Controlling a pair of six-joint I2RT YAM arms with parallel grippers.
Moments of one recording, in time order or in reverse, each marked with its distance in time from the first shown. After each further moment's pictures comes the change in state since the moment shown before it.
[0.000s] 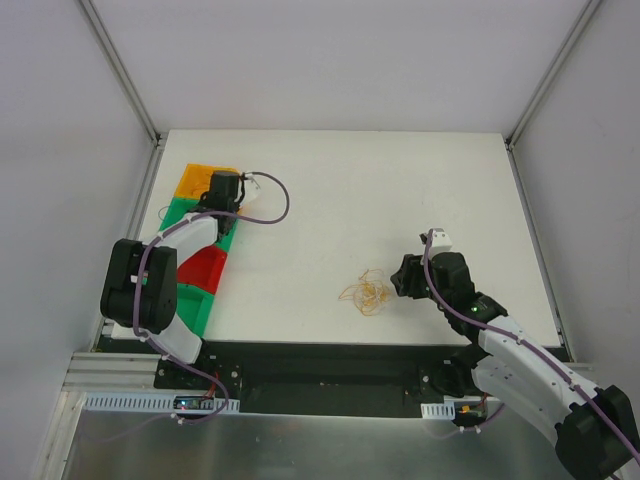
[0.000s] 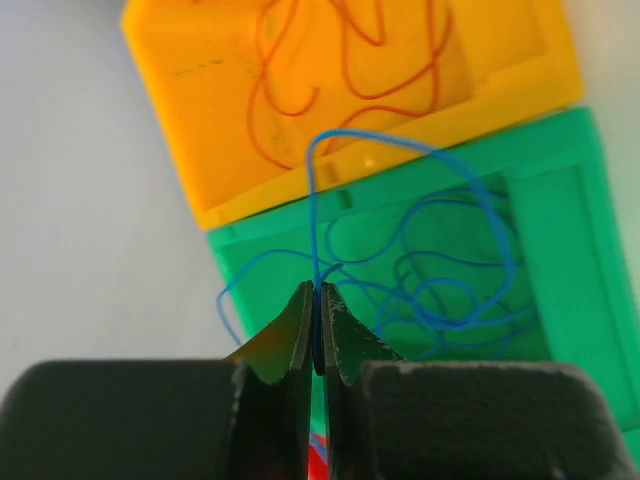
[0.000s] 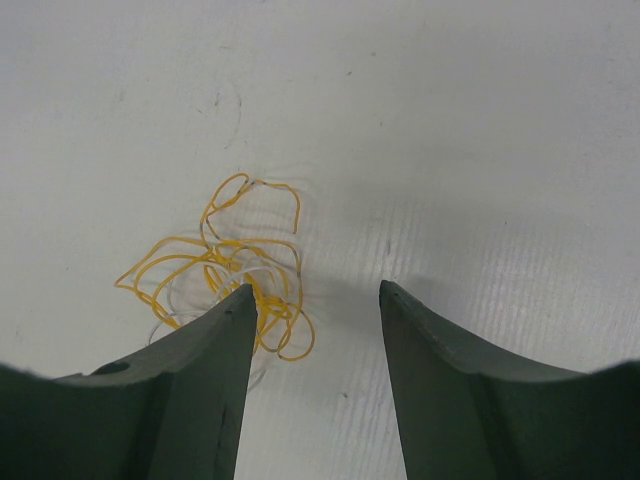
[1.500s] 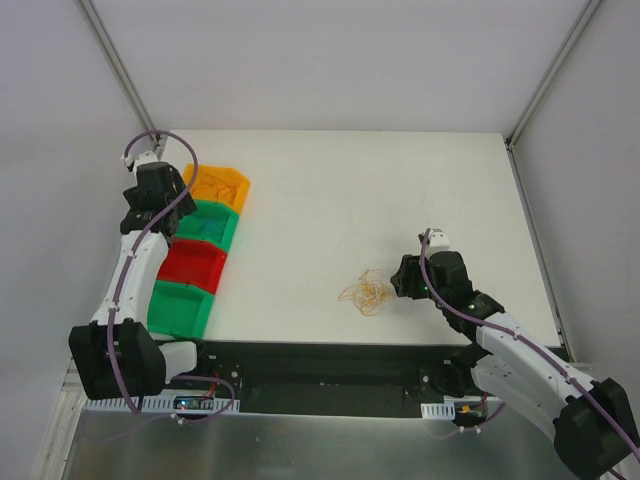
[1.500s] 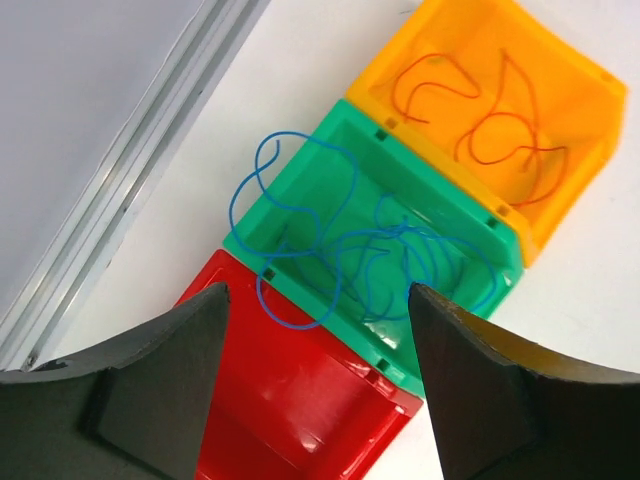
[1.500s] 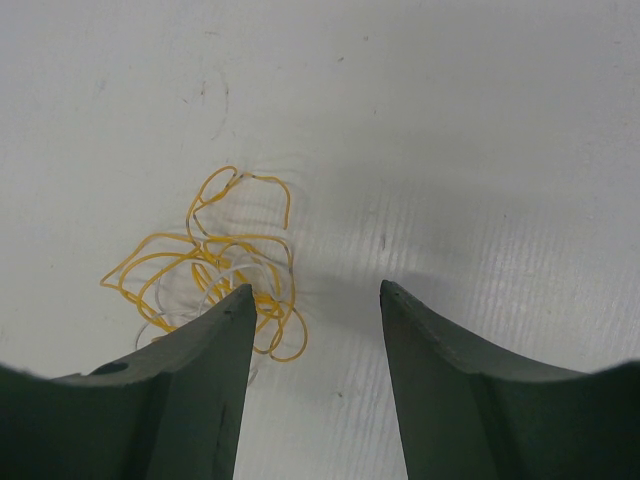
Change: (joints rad) left arm 0.268 -0.402 0.067 -0.351 0.183 -1.107; right arm -0.005 0.041 0.000 0.008 -0.001 0.000
